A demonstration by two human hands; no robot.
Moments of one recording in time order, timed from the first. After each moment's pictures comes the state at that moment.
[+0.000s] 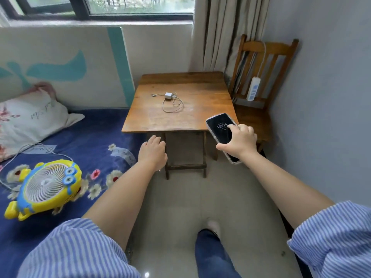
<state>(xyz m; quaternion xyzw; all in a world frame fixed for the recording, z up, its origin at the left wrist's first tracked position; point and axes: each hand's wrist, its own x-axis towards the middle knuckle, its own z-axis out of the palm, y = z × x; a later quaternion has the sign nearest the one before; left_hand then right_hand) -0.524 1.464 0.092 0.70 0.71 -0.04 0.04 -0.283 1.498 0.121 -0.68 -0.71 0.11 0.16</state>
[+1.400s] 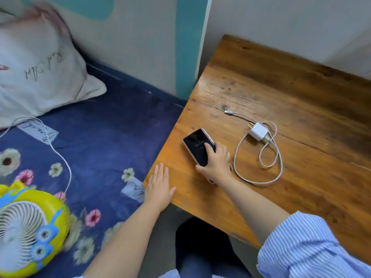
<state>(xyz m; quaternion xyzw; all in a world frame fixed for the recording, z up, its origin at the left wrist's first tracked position) -0.777 1.843 -0.130 0.45 0.84 -0.06 0.31 -0.663 1.986 -0.112 -0.48 -0.83 0.28 -0.04</state>
